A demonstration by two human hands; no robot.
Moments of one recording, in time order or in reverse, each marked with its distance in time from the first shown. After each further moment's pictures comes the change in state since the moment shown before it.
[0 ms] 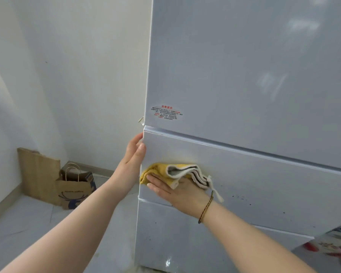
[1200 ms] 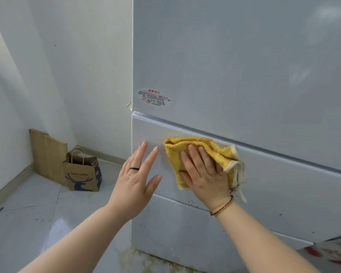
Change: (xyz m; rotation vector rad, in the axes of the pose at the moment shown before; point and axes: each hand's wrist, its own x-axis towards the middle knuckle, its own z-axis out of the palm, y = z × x) left_hand -0.035 -0.046 0.042 1.028 0.185 0.389; right_hand -0.043 0.040 -0.014 -0.308 0.410 0.356
